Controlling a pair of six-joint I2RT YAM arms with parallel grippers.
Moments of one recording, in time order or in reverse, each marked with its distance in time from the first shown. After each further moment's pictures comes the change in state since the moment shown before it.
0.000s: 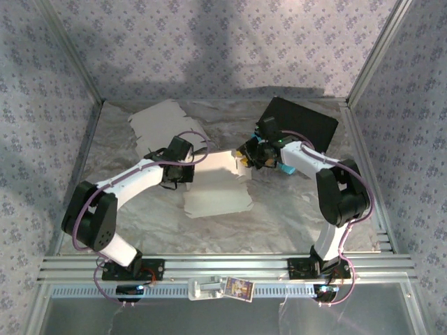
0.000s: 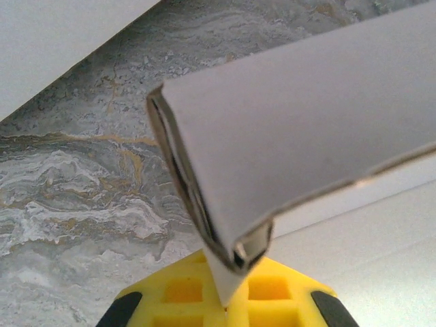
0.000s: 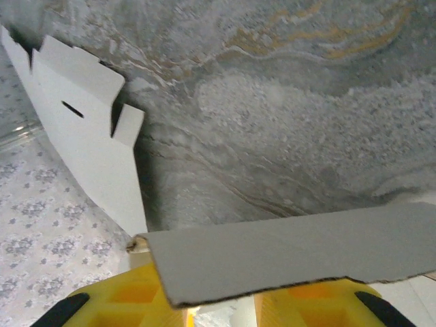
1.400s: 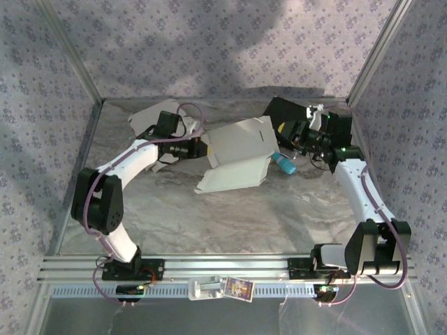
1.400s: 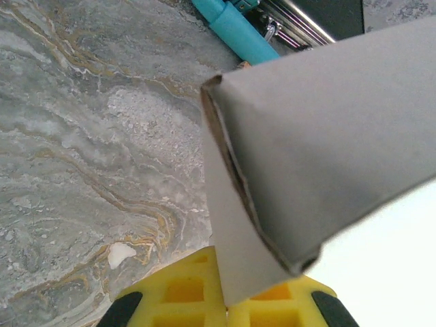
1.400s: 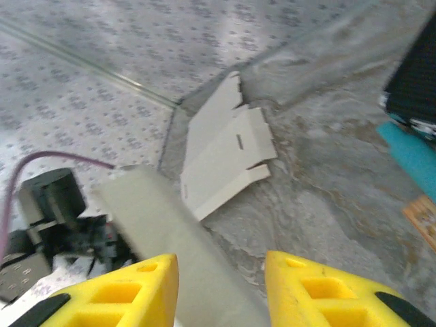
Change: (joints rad) left arm 0.165 0.164 0.248 0.139 0.765 0.050; right arm -0.418 -0.487 -0.125 0.080 -0.375 -0.756
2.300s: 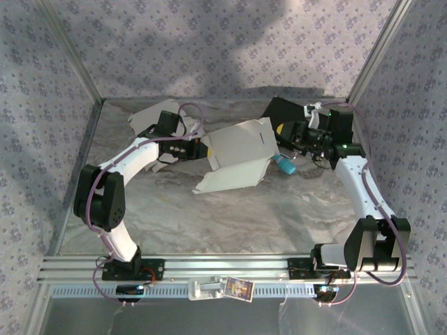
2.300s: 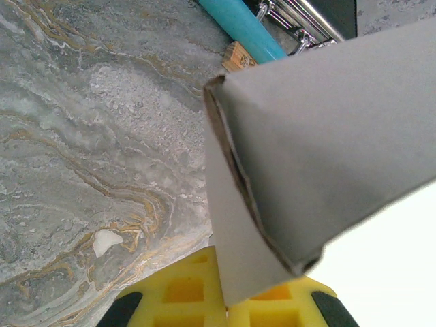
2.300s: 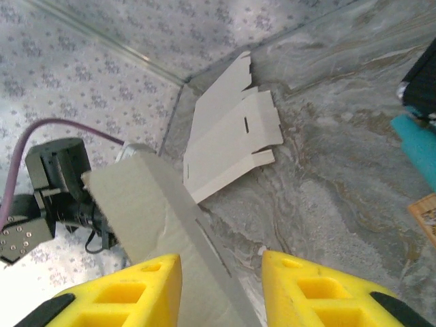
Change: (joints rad) left arm 0.006 0.013 0.015 -0.050 0.048 0.014; right arm -0.008 0.035 0.005 -0.046 -0.071 -0.106
